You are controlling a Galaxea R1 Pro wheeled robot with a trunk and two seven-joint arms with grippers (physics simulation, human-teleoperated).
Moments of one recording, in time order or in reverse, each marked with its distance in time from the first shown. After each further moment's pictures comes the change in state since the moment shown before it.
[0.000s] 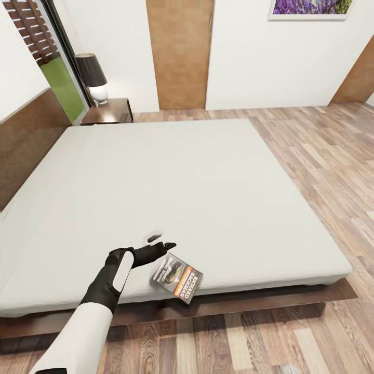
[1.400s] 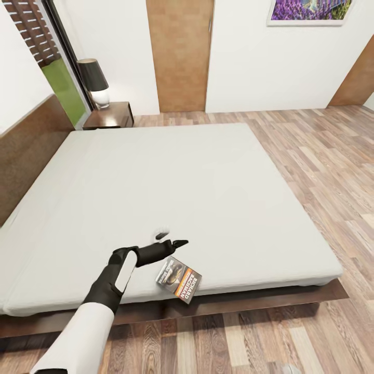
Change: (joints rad) left arm -0.001 0.000 -0.055 -0.004 0.023 0.016 -0.260; right arm 0.000 0.000 0.000 0.000 0.000 -0.001 0.000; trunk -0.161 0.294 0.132
